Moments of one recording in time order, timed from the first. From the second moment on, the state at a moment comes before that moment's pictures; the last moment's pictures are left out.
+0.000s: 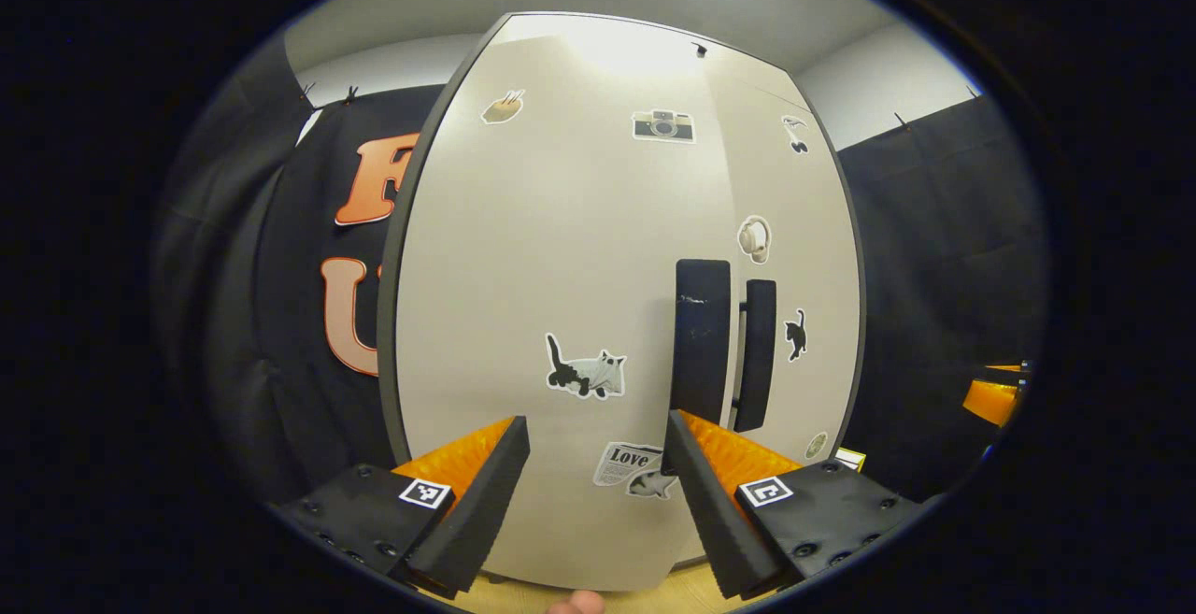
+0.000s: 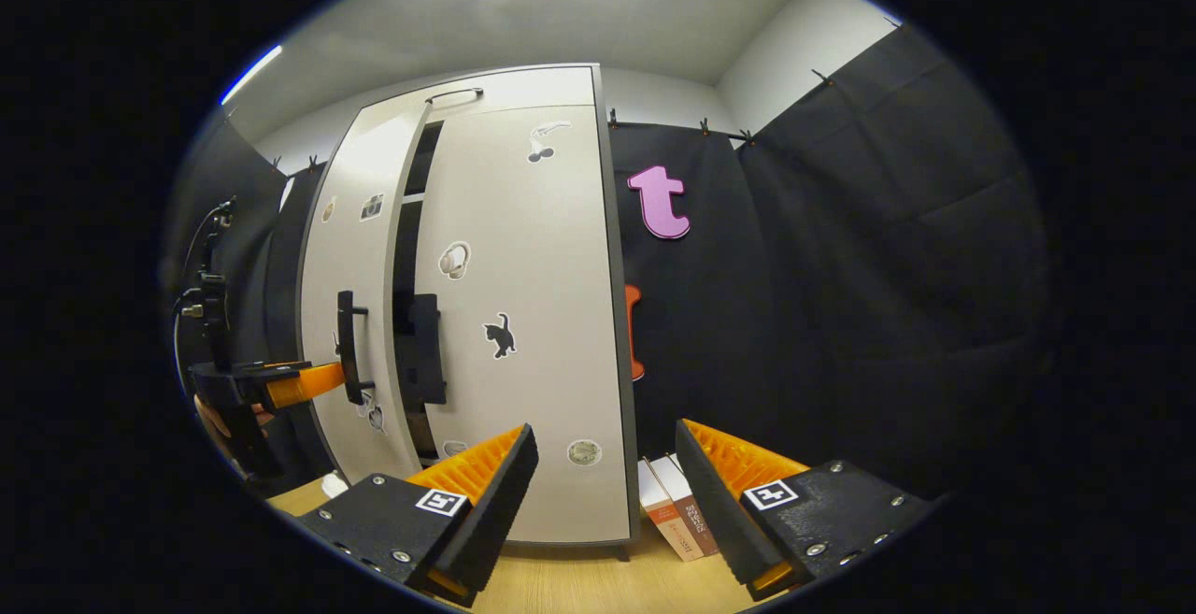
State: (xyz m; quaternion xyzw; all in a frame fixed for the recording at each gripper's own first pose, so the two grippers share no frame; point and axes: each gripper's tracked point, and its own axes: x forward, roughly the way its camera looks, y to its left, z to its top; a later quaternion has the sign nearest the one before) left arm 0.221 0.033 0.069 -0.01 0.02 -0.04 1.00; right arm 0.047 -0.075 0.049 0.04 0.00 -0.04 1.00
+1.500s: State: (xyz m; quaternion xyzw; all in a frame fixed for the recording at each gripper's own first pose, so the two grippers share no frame) left arm 0.153 0.060 0.083 0.01 0.01 0.01 1.00; right arm 0.059 -0.022 0.039 0.05 0.01 0.03 1.00
